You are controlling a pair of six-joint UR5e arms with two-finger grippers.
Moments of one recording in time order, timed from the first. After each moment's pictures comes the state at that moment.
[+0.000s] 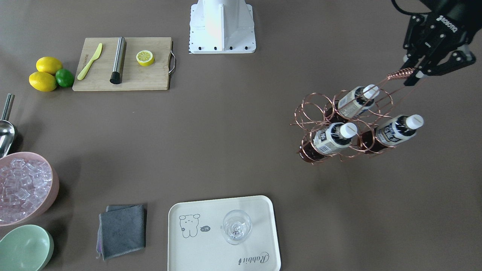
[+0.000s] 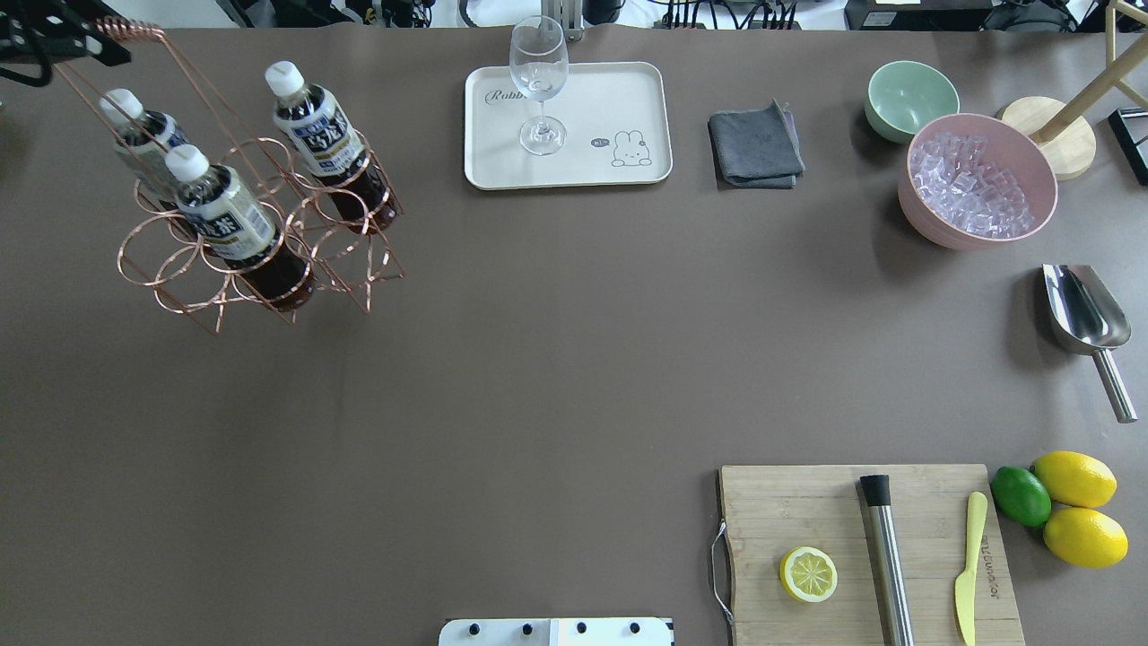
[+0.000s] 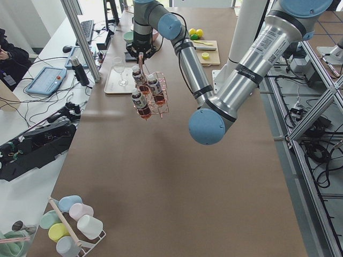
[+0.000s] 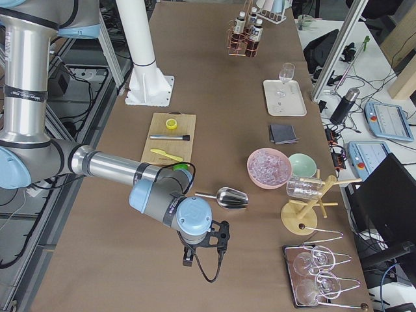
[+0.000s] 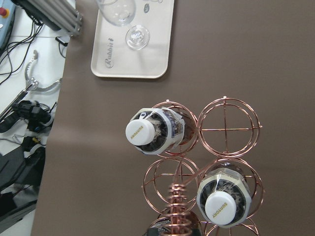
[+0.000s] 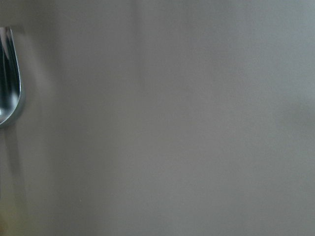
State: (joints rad) left arm -1.23 -2.17 -2.08 -1.15 -2.30 0.72; right arm 1.79 -1.75 1.61 -1.76 2.35 -0.29
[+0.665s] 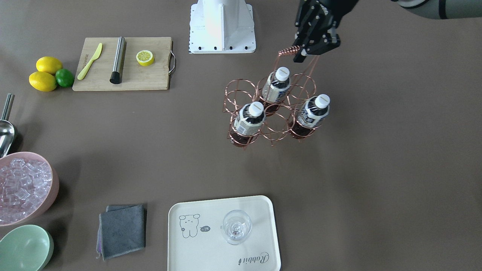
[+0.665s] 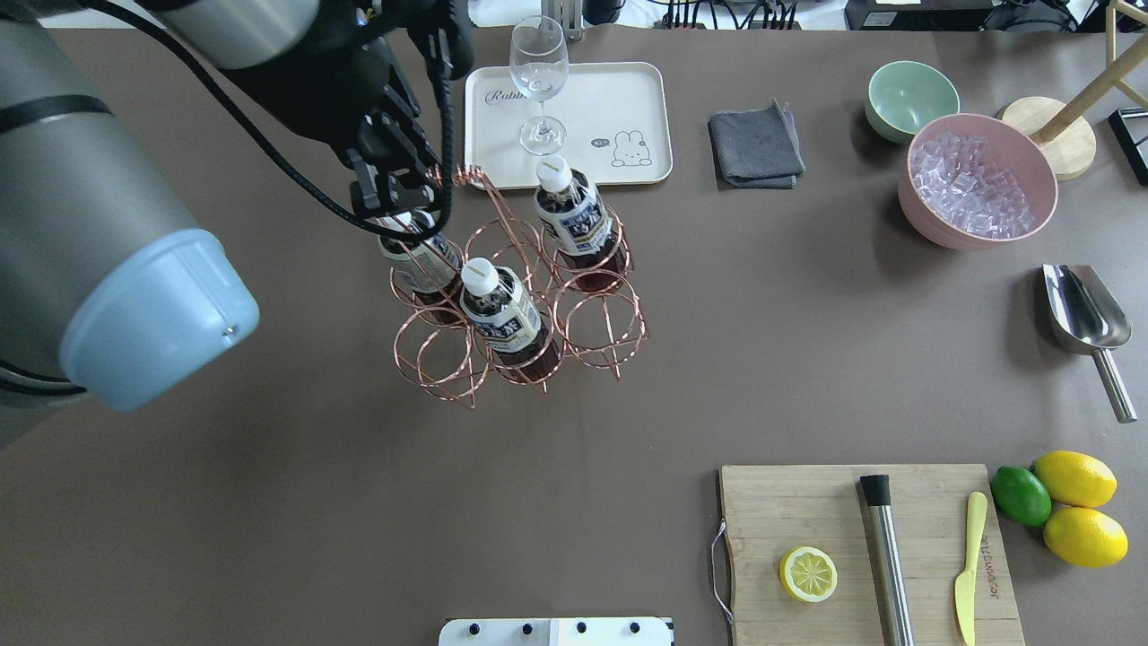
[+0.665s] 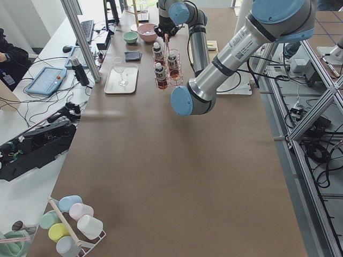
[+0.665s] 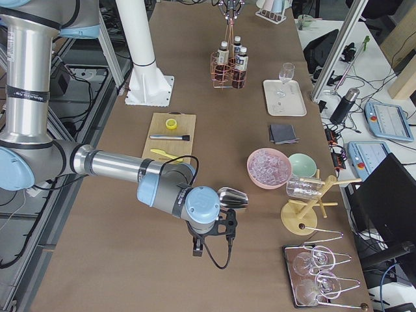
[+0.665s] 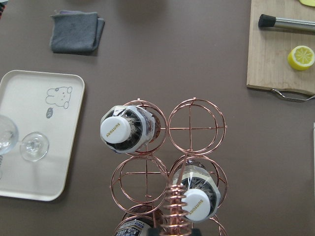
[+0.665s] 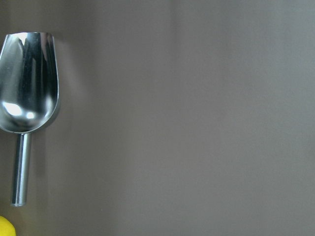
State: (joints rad) left arm -0.85 -2.44 -2.05 -1.16 -2.23 0.34; right arm 1.73 -1.74 1.65 -1.73 2.38 -0.29
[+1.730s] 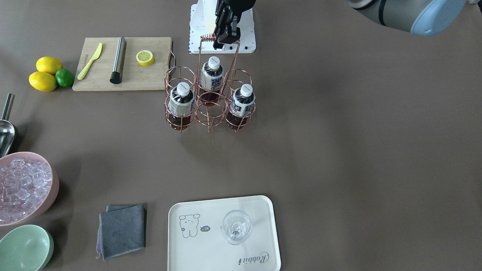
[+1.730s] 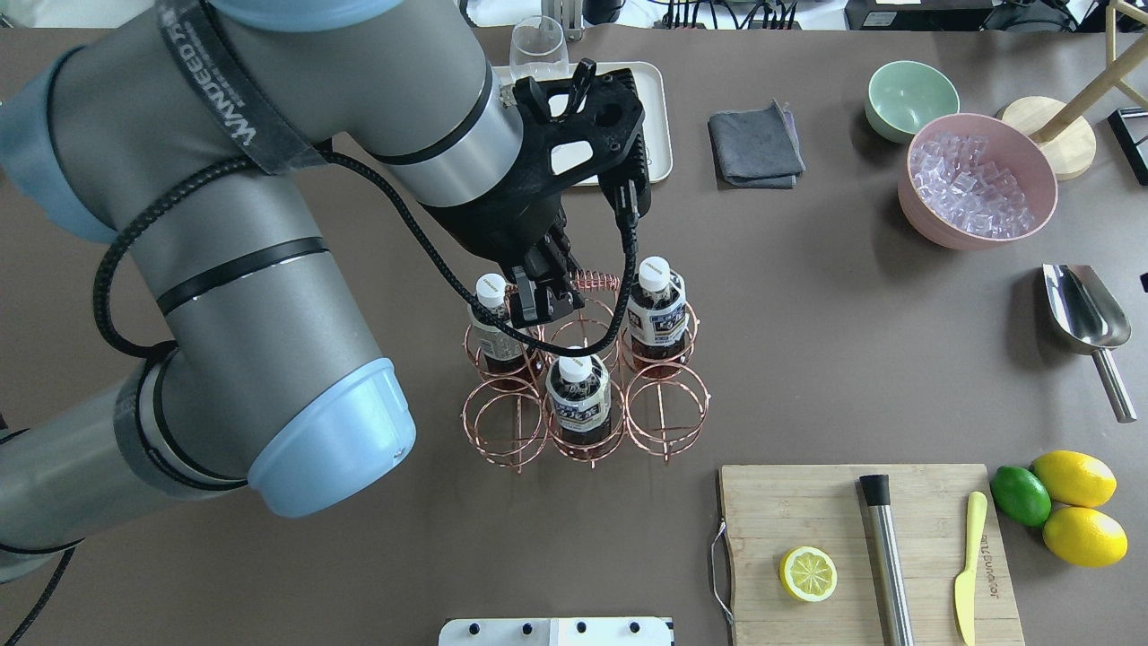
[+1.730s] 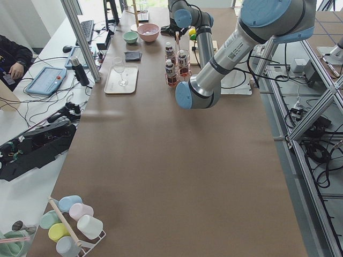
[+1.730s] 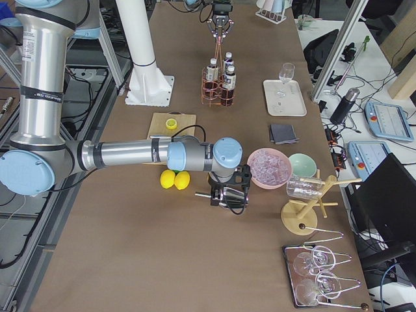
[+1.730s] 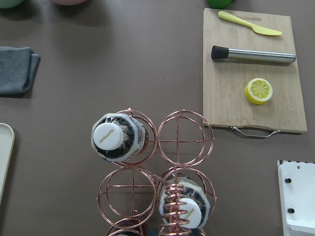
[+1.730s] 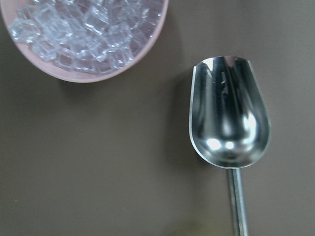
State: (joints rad) left arm -0.66 -2.51 -1.94 -1.30 -2.18 0.25; right arm 1.39 -1.67 1.88 -1.69 2.54 0.33
